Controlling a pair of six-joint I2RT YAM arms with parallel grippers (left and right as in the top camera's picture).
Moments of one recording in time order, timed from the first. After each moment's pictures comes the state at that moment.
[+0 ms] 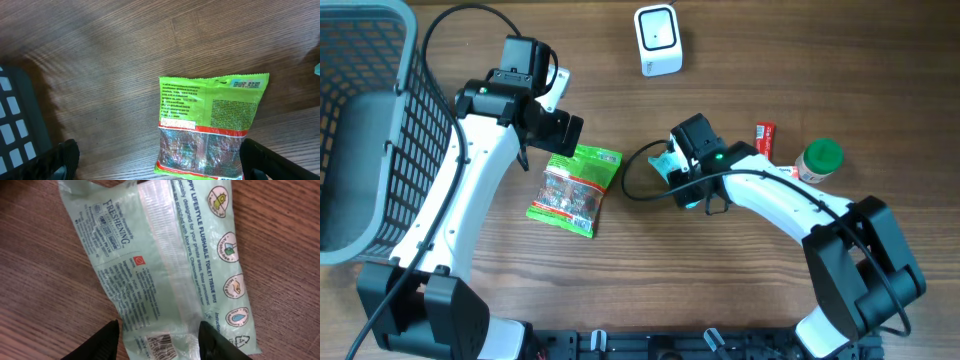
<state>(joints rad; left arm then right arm) -0.20 1.63 1.43 -1.02 -0.11 0.14 0.54 1.78 1.03 -0.55 -0.05 0.14</state>
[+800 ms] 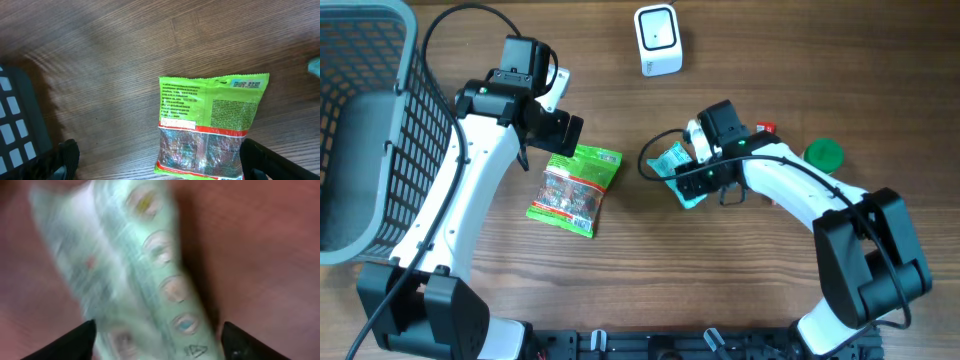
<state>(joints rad) -0.20 1.63 1.43 -1.02 -0.11 0.14 0.42 1.80 1.04 -0.58 -0.23 0.07</state>
